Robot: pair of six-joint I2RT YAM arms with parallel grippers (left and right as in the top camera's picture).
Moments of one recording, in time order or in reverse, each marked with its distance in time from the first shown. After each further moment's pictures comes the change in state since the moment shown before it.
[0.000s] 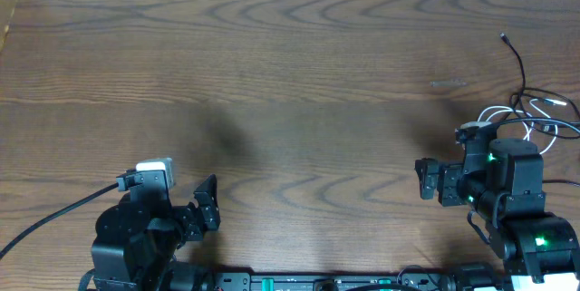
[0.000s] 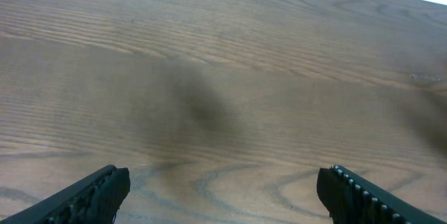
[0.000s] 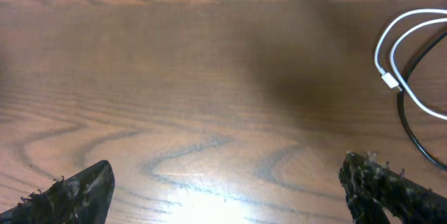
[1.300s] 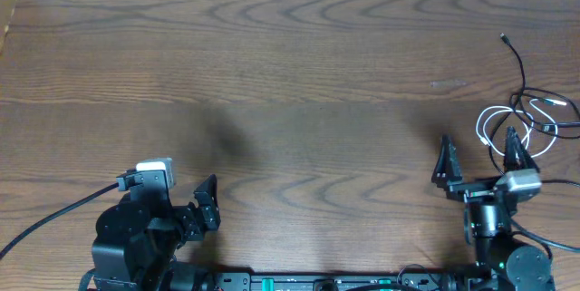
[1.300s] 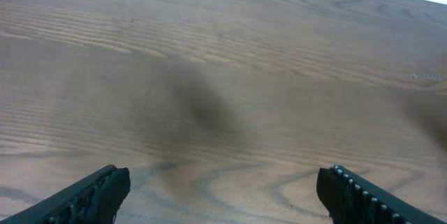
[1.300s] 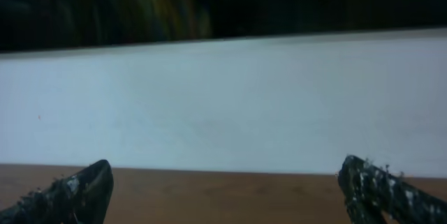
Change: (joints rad) left arm 0.000 0.000 -0.002 0.000 0.000 0.000; right arm -0.059 -0.699 -0.653 1.136 0.031 -0.001
